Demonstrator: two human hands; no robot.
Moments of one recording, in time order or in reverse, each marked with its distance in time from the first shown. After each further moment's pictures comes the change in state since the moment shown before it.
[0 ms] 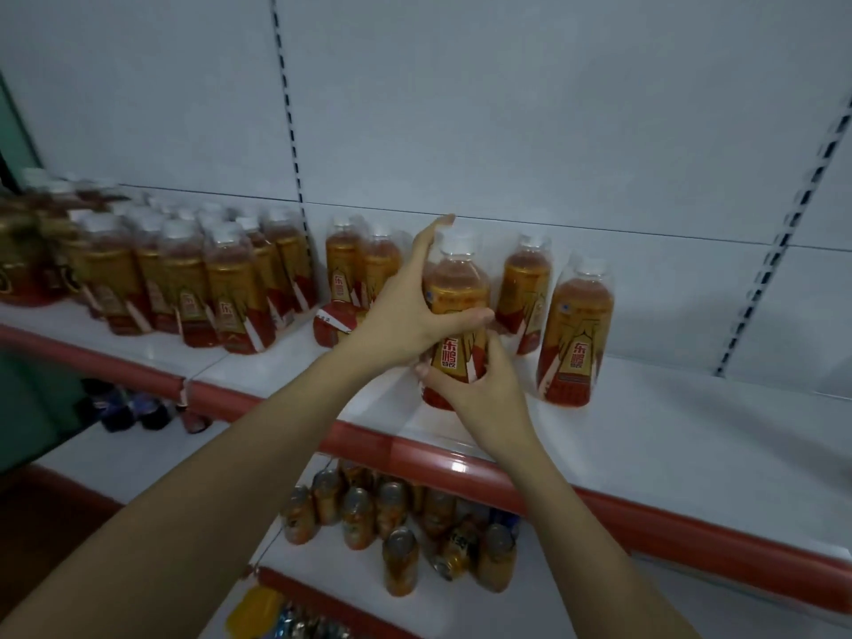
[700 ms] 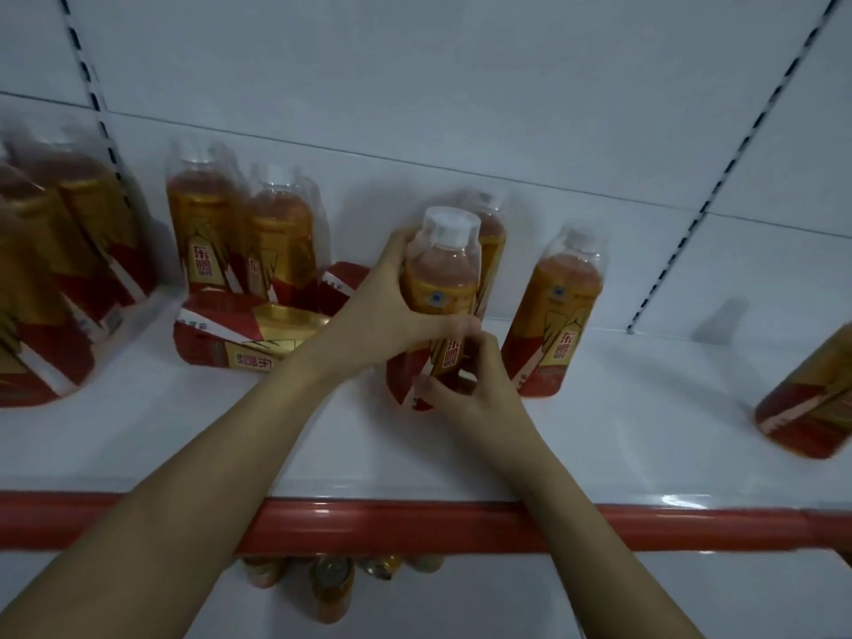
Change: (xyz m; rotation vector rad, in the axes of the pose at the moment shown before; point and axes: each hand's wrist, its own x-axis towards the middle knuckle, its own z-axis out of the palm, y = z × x) left_hand 0.059 -0.095 0.010 -0.411 -0.289 -0.069; right_hand 0.021 0.024 0.001 -0.190 0.103 0.220
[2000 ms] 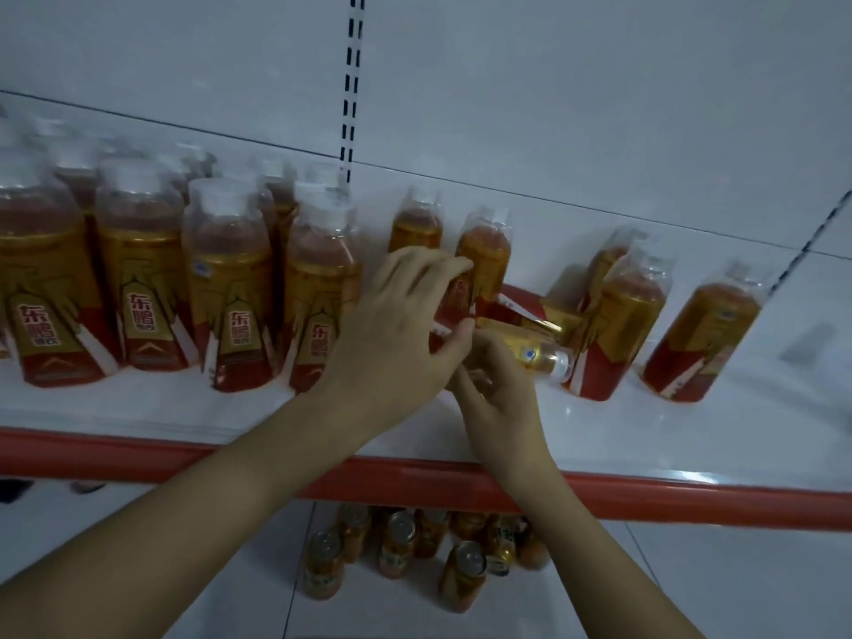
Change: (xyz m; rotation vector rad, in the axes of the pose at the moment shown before) left_hand -0.142 0.030 -0.180 0.874 0.294 0.391; right_hand -0.014 -0.081 0.213 -0.051 0.172 -0.404
